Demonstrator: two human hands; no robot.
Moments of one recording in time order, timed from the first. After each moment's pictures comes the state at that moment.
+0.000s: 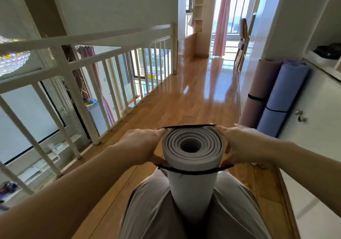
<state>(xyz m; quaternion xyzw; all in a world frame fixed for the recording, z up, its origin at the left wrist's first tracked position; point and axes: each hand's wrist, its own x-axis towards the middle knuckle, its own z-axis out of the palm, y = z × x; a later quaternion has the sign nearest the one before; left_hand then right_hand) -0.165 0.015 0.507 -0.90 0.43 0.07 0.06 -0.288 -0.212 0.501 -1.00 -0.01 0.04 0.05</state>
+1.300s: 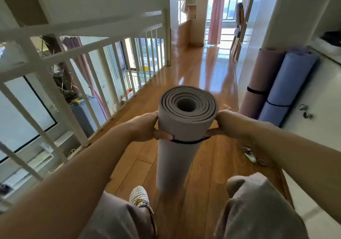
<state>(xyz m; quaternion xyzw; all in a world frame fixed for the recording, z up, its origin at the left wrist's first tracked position) -0.043 -0.065 0.471 -0.84 0.44 0.23 -0.21 -0.183 -0.301 0.458 -0.99 0.00 -0.01 0.16</state>
